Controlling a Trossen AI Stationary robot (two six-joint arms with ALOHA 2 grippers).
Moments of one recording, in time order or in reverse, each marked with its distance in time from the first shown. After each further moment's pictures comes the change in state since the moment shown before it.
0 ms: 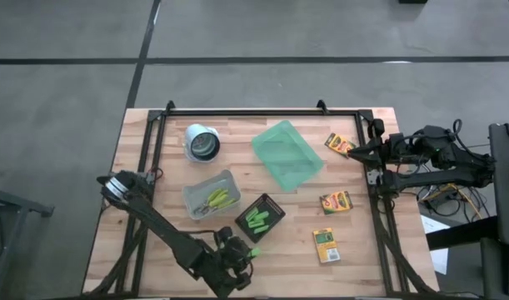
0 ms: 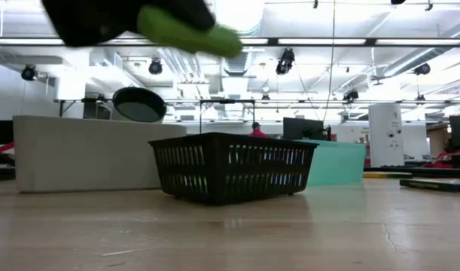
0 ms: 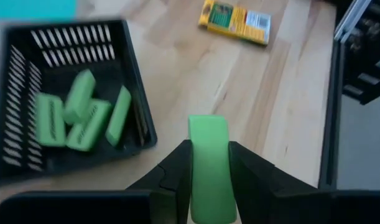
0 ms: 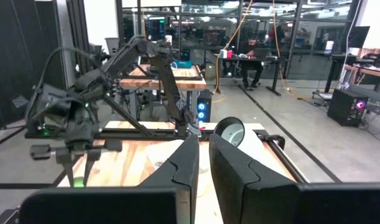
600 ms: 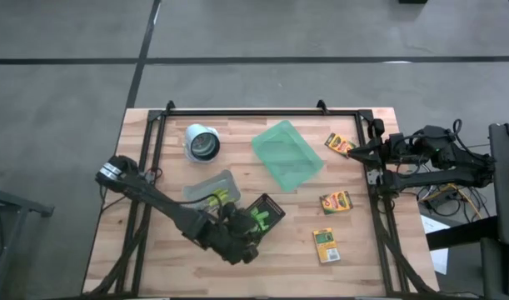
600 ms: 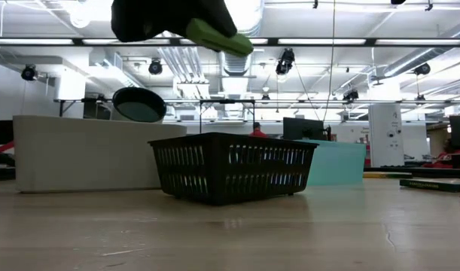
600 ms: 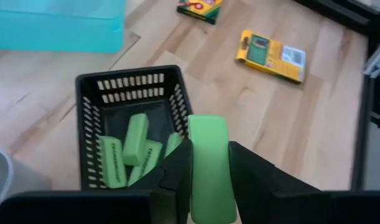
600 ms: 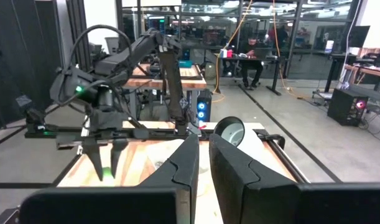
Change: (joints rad) left arm 0.173 -0.127 -0.008 -0.097 0.119 0.084; right arm 0.000 0.000 0.000 -0.002 0.000 0.000
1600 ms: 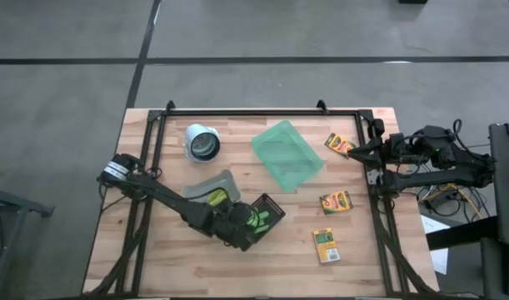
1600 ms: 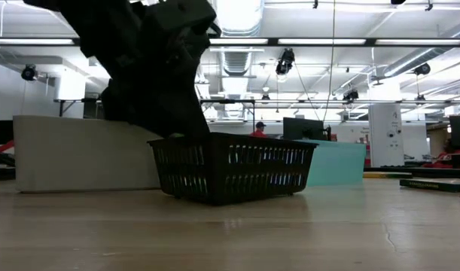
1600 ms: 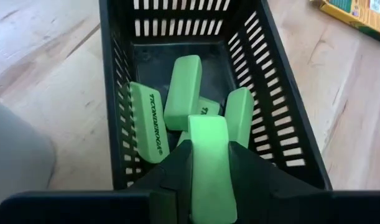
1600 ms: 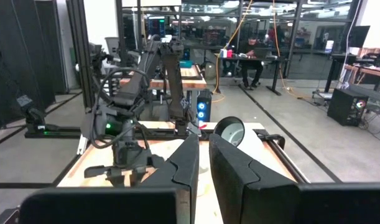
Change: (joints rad) left arm 0.083 0.023 -0.306 0.278 0.133 -0.046; right arm 0.000 0.000 0.000 0.000 0.000 0.000
